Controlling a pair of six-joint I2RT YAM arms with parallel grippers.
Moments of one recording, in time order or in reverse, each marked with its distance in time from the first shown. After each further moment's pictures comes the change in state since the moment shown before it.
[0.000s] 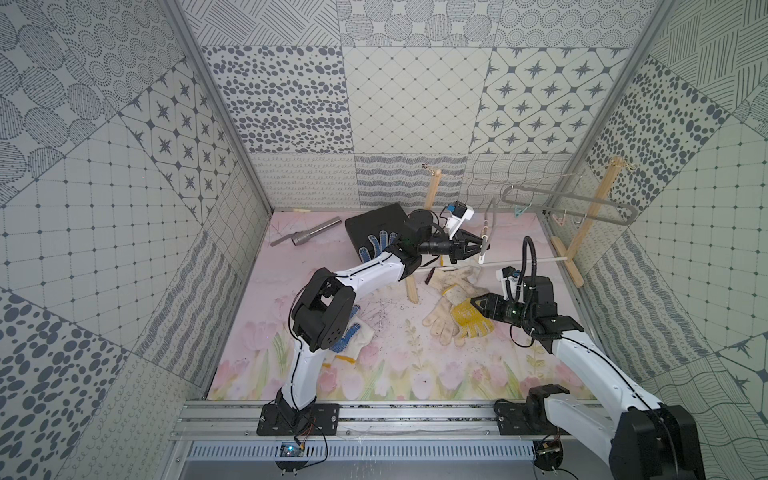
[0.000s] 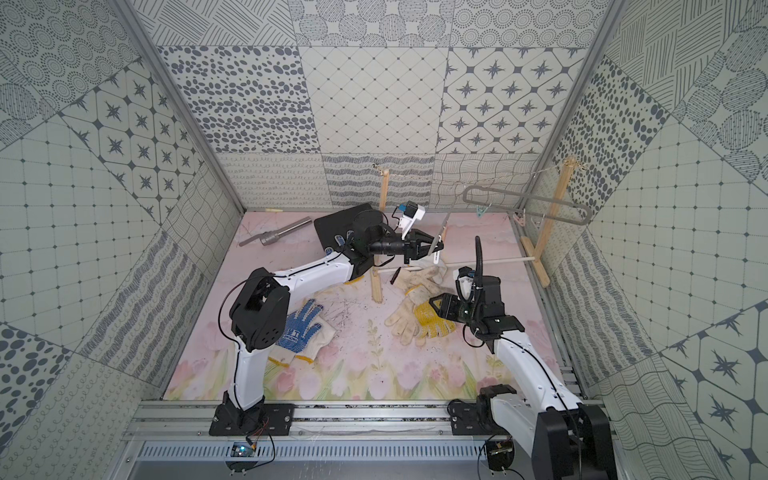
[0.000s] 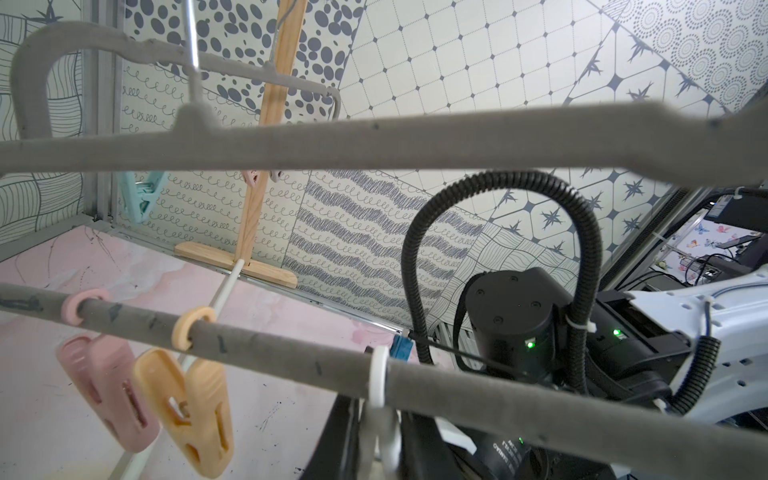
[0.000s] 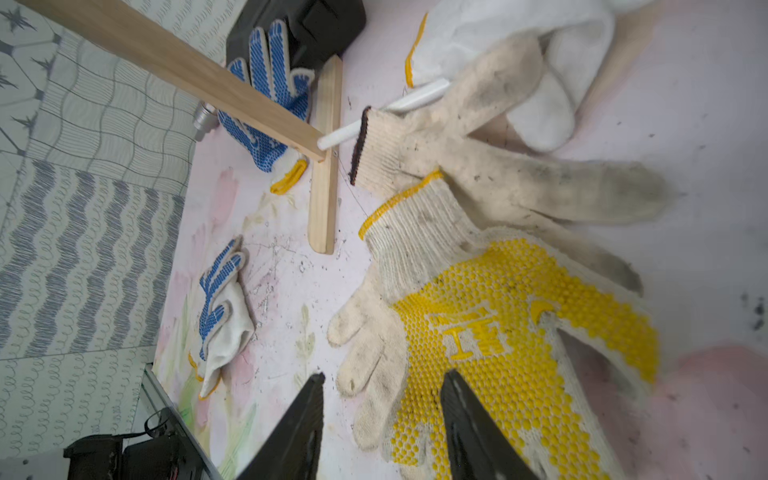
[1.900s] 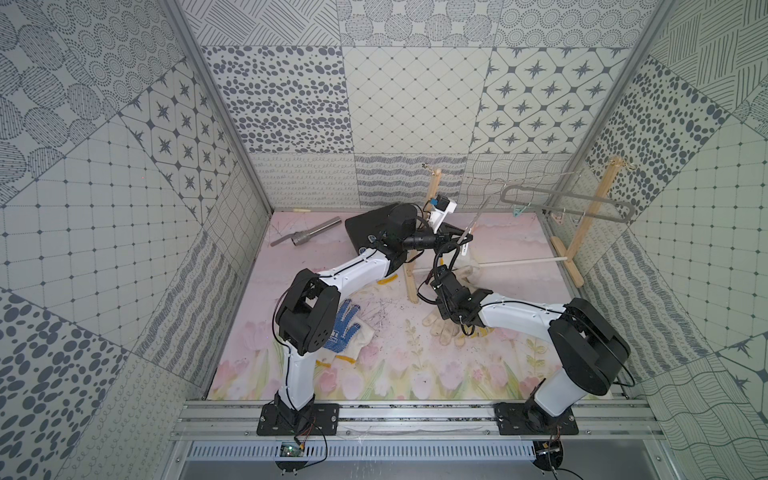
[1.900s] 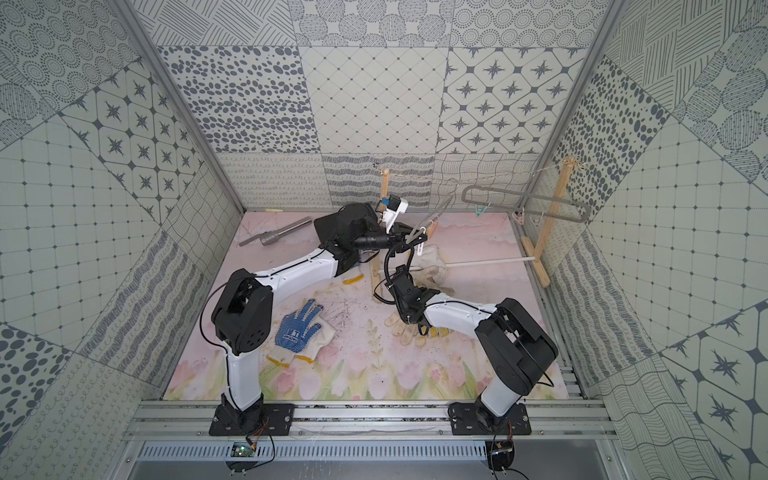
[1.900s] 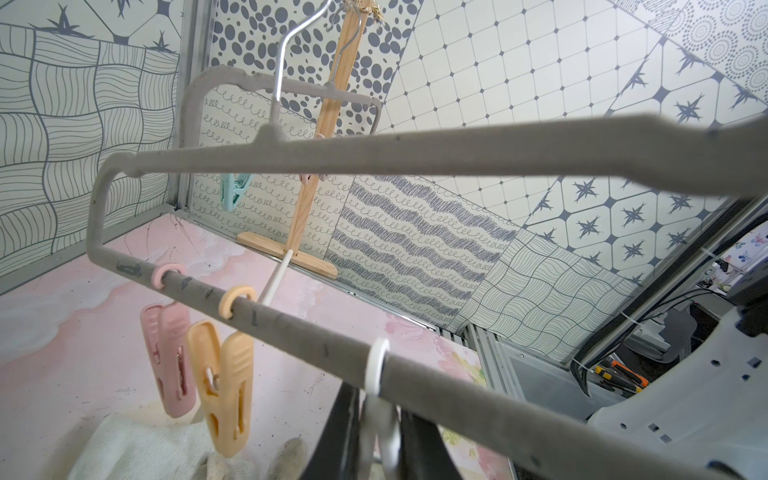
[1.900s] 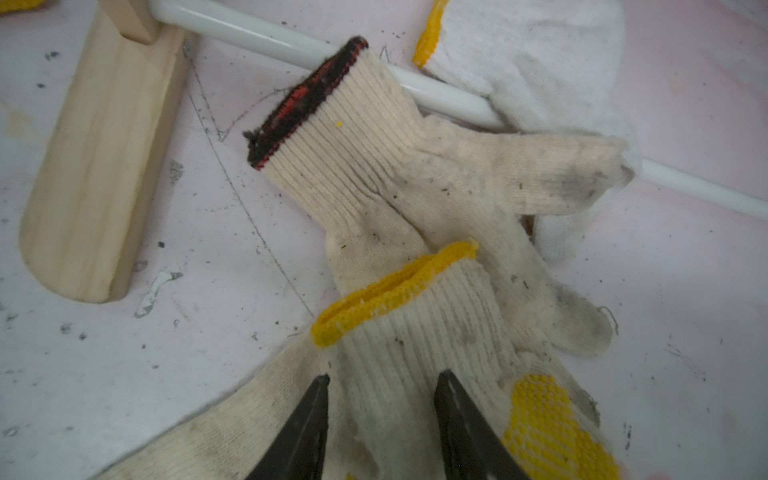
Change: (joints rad) left arm 0.069 -0.092 -0.076 -0.070 -0.036 0.044; right arm 0.588 0.579 0.362 -0.065 0.982 -0.162
